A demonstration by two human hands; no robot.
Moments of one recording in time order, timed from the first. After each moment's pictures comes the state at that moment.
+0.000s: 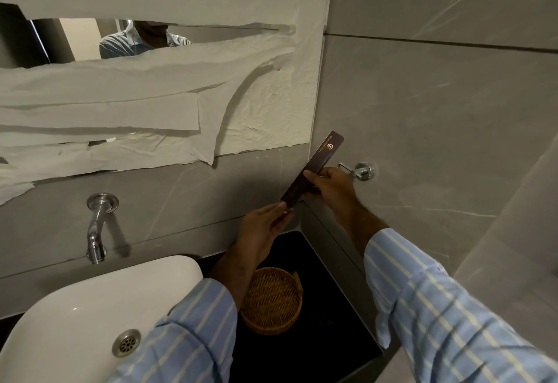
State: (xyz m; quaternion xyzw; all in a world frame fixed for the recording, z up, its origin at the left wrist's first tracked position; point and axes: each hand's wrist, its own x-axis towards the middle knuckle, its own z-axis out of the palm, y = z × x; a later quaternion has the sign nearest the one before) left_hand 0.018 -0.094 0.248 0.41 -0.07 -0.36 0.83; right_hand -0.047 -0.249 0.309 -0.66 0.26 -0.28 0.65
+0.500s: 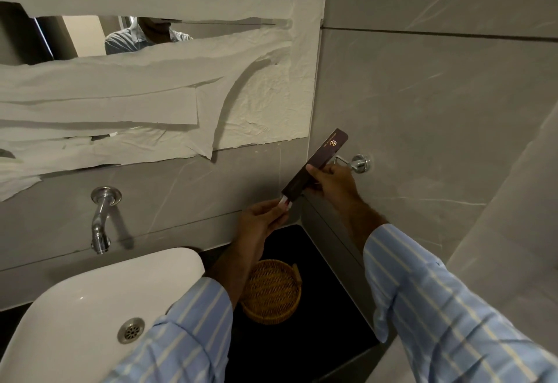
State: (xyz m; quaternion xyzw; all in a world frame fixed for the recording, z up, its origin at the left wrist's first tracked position) left_hand -0.004 -0.079 0.247 0.51 -0.15 -0.29 0.80; right_hand -0.064 -0.250 0.308 -0.64 0.27 -0.28 0.67
